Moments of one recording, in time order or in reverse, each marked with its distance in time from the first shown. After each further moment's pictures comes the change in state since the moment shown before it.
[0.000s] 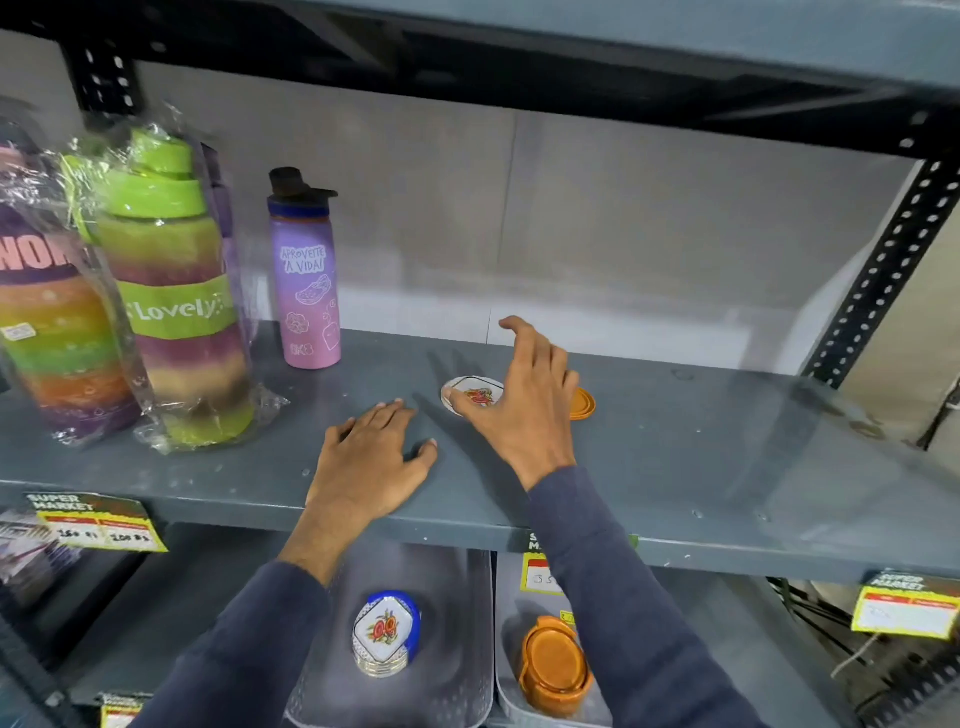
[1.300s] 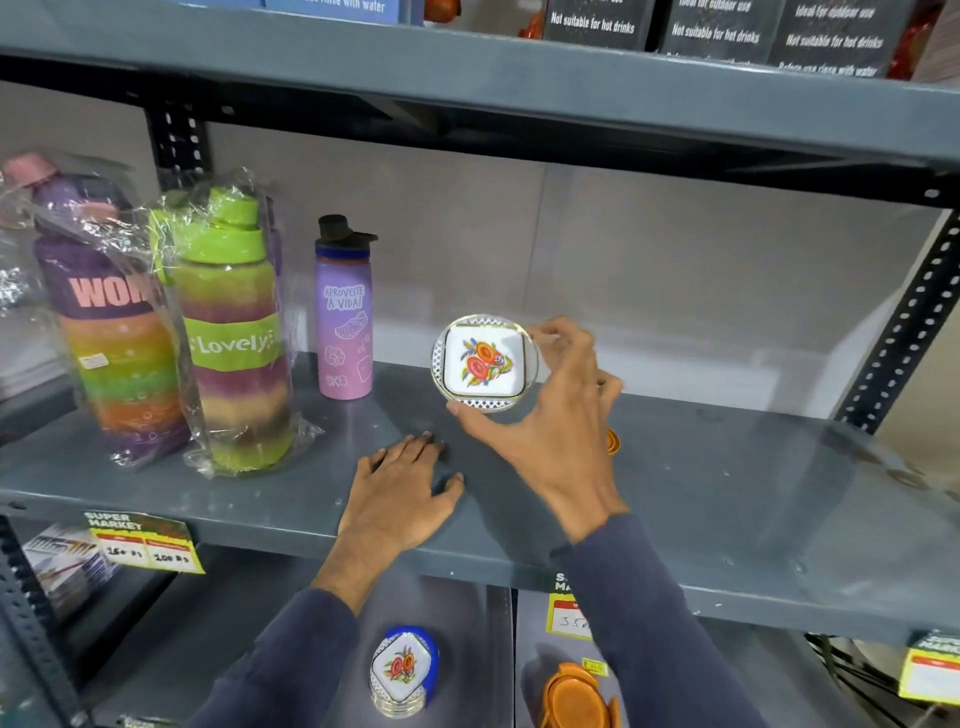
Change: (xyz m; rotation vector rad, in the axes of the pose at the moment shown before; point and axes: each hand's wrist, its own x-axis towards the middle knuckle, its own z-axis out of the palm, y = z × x) left_hand -0.002 0.001 -0.004 0.004 -0.032 -0.001; right_hand -0.004 -0.045 -0.049 0.305 0.123 -0.149
